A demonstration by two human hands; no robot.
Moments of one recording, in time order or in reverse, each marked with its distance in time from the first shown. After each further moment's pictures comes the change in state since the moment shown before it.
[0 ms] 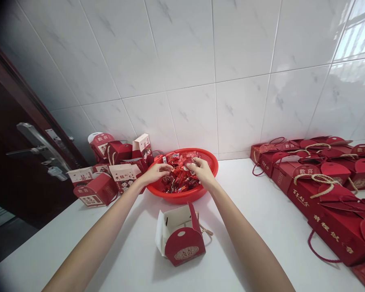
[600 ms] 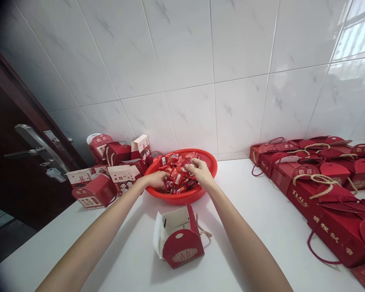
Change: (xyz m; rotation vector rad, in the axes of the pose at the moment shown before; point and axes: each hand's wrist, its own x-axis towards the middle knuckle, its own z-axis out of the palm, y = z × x) left_hand 0.004 0.007 0.004 0.504 -0.241 -0.186; right_hand 0.000 -0.001 0.001 0.016 0.016 0.020
